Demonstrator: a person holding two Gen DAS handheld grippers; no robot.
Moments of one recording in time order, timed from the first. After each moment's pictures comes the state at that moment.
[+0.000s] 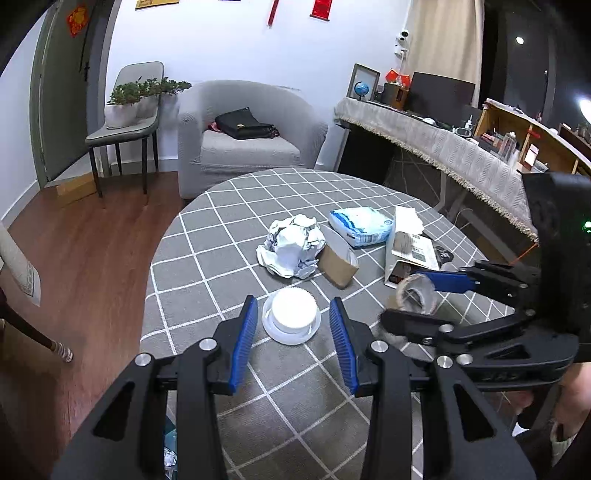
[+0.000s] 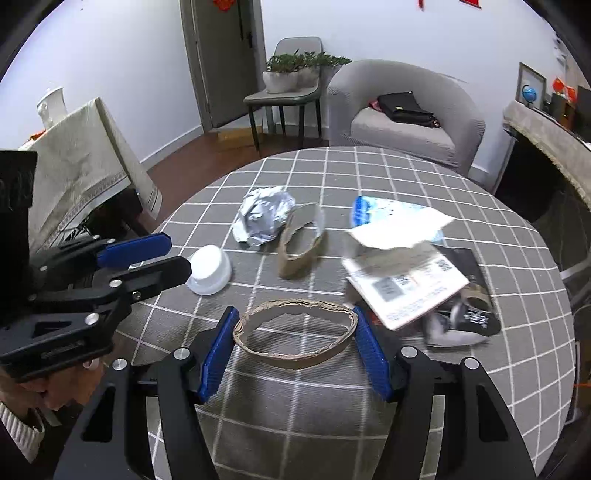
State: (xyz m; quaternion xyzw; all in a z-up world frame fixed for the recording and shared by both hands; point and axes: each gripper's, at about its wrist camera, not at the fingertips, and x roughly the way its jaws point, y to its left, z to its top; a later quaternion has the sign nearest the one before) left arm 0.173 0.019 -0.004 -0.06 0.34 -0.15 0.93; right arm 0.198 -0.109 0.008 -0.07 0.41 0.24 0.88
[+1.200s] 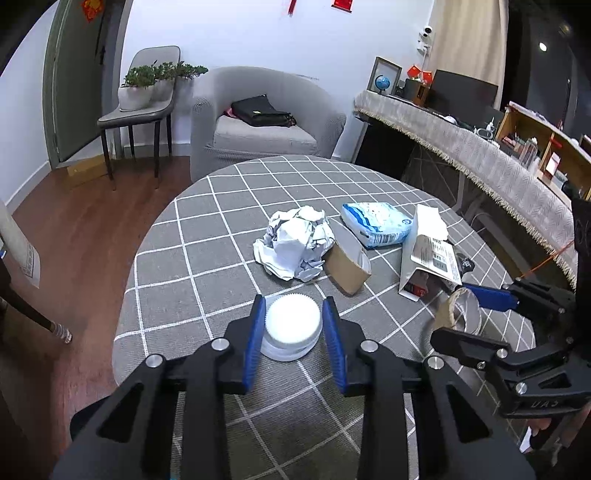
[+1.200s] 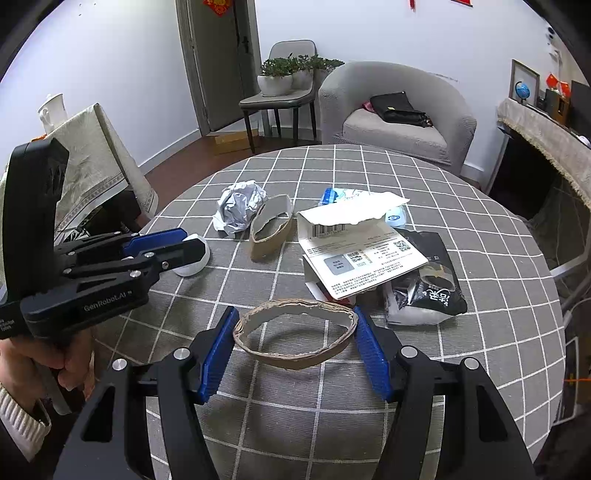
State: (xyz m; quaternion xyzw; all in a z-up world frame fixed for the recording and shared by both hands) left arm 0.194 0.005 -0.016 -0.07 0.36 -0.12 0.92; right arm 0.189 -0.132 0.007 -0.07 0.41 0.23 0.88
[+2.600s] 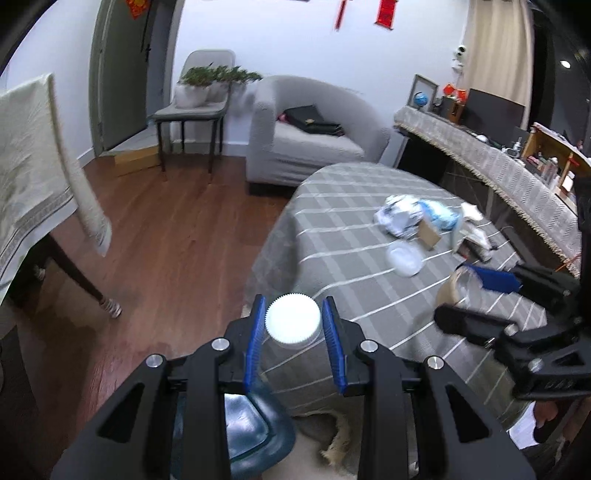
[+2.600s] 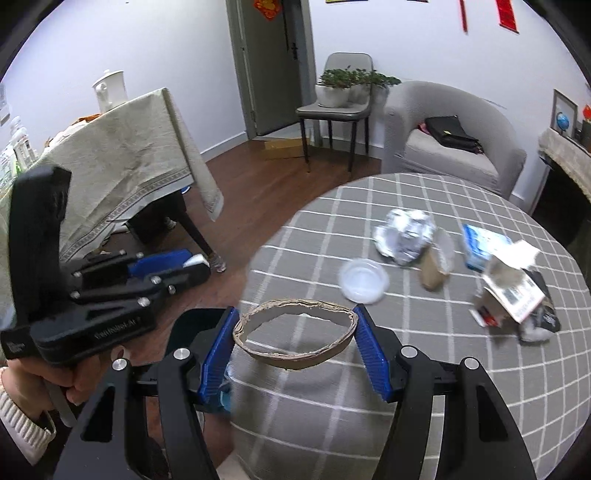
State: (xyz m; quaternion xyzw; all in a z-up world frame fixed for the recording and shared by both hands) left arm 0.099 0.125 -0.010 -0.08 0.36 -0.04 0.93; right arm 0.131 -0.003 0.023 -0.08 0.38 0.31 0.87
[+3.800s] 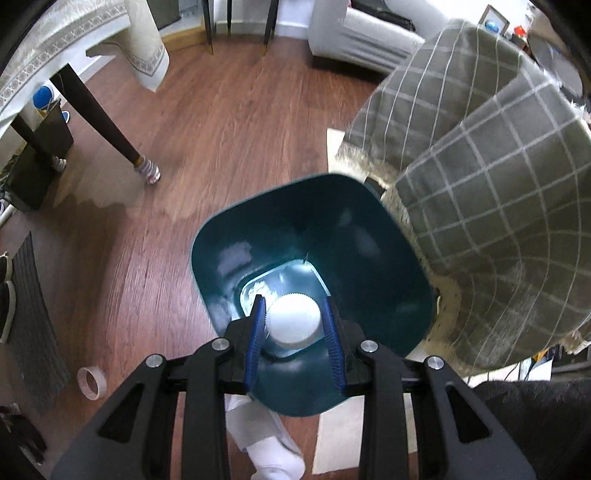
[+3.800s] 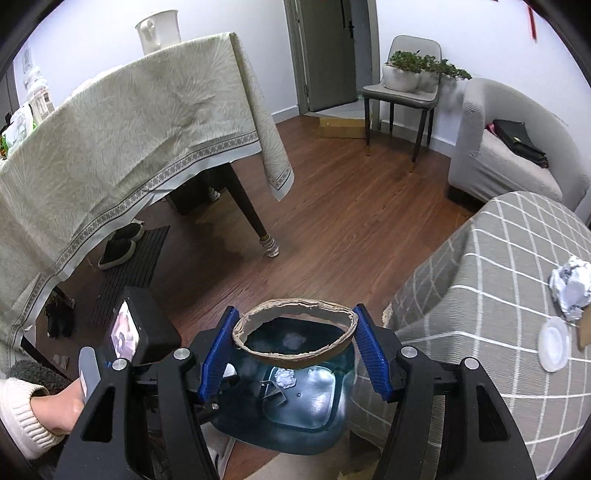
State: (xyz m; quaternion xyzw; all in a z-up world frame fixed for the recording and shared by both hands) left arm 0.054 0.236 -0.169 -0.09 0.56 0.01 0.82; right arm 0.130 0.144 -0.019 -0.12 0.41 0.38 0.82
